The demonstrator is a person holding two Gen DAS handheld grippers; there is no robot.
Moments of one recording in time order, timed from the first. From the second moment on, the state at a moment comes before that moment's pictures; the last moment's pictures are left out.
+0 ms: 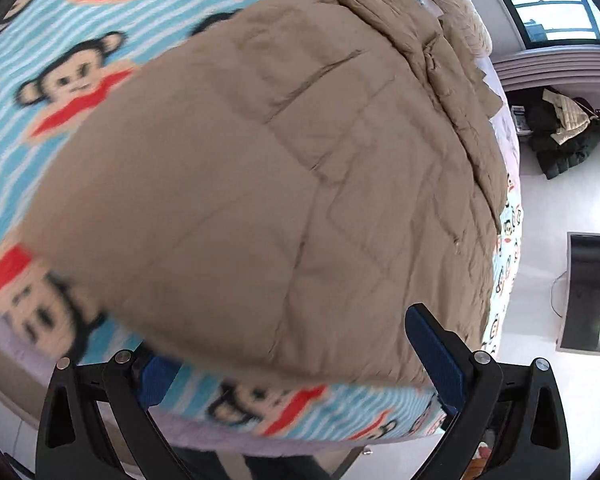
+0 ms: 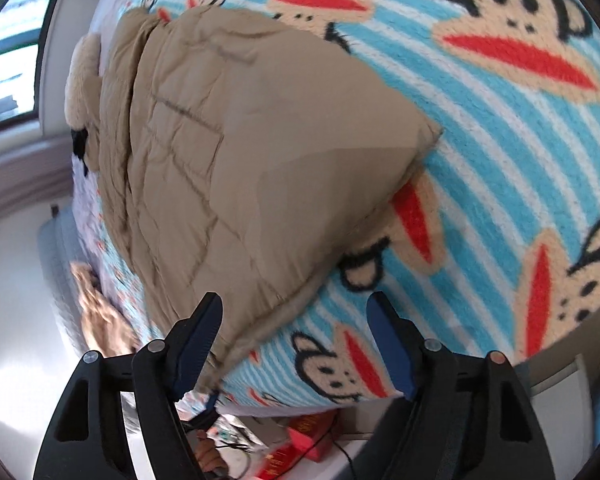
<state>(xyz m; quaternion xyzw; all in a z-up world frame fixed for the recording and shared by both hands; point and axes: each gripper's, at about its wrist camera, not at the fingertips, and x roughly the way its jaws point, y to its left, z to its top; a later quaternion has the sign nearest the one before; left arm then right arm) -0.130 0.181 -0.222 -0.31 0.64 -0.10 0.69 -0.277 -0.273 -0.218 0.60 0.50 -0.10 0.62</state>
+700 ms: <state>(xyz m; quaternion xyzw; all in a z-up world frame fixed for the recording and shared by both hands) -0.070 0.186 -0.103 -0.25 0.57 -0.20 0.76 -0.233 -0.266 -0.157 0.59 0.42 -0.07 0.69</state>
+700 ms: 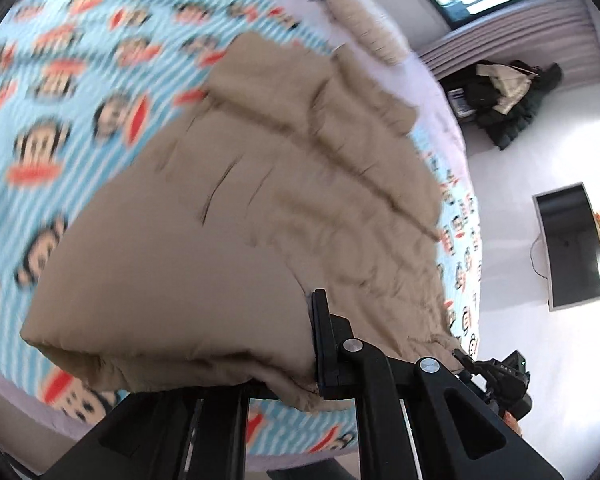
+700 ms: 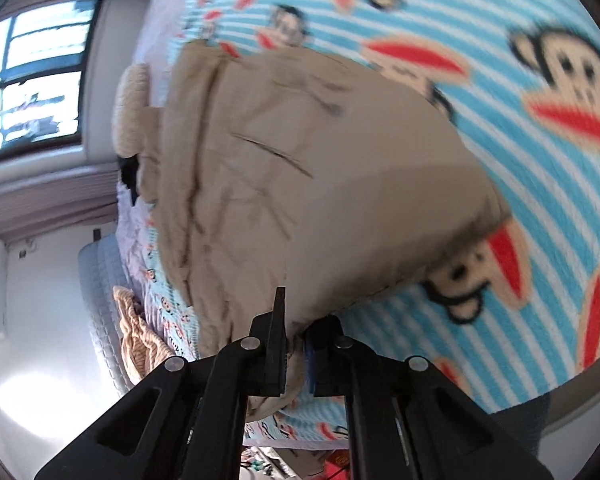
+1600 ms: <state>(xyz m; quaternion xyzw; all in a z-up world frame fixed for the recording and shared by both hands) 0.237 0.080 -0.093 -0.11 0.56 -0.11 0.82 0.115 -0.343 -0.072 0.40 0.45 -0.01 0.79</state>
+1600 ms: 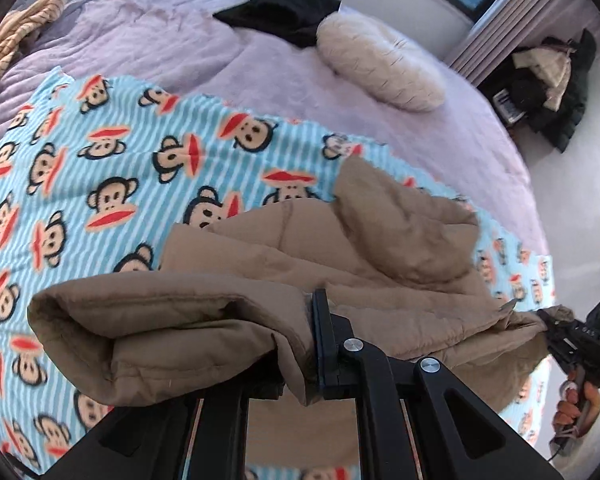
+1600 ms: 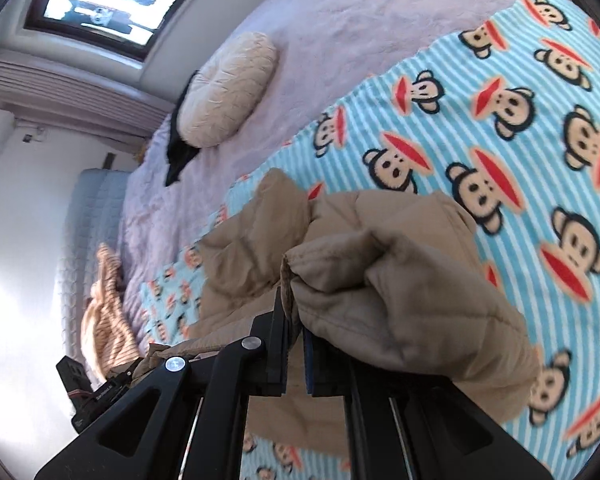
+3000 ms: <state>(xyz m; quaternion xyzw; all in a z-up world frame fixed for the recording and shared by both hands) 0.324 0.091 -0.203 -0.04 0.54 -0.04 0.84 0.186 -0.398 -0.177 0.26 0.51 -0.17 0.80</state>
